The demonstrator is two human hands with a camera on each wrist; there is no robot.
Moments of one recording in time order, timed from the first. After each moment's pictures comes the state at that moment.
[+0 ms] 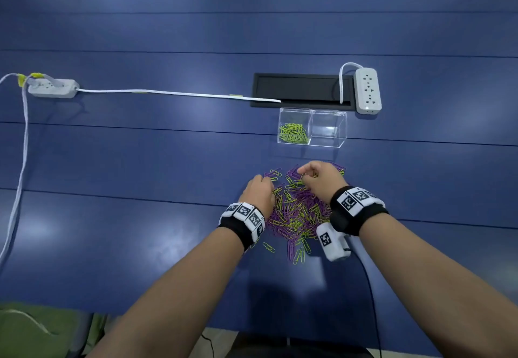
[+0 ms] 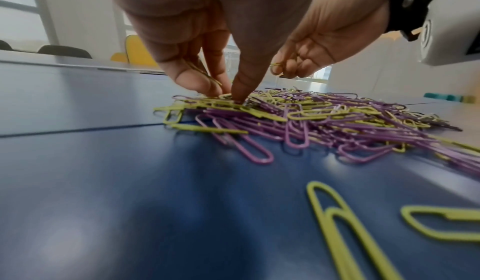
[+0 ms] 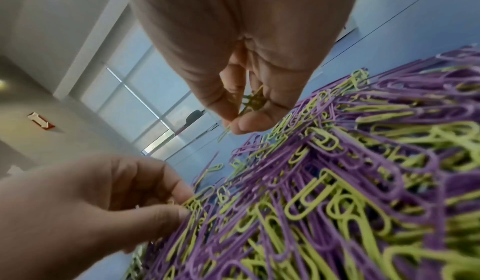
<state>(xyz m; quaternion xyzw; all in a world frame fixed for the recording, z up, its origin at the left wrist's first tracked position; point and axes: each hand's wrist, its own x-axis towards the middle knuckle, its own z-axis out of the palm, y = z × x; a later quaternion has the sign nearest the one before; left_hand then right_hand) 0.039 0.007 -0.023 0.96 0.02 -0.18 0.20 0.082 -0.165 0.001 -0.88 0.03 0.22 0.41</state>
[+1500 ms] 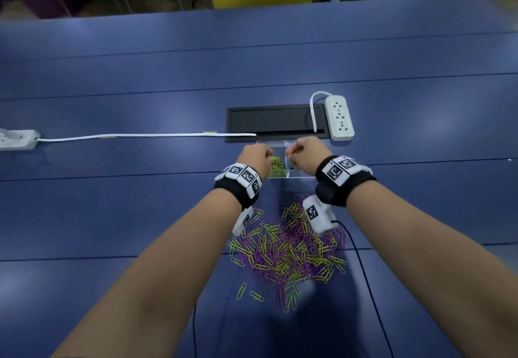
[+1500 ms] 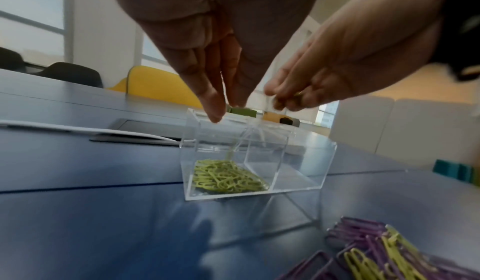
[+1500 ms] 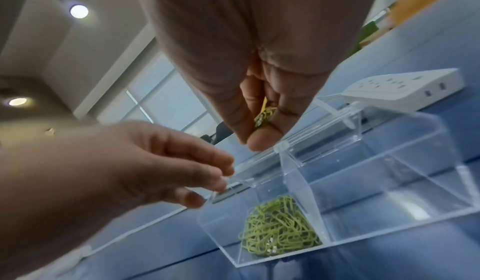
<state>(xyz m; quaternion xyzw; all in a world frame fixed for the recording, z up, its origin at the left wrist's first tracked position) 0.197 -0.024 0.031 0.95 0.01 -0.13 0.28 0.196 -0.172 0.057 -0.90 0.07 0.18 0.40</state>
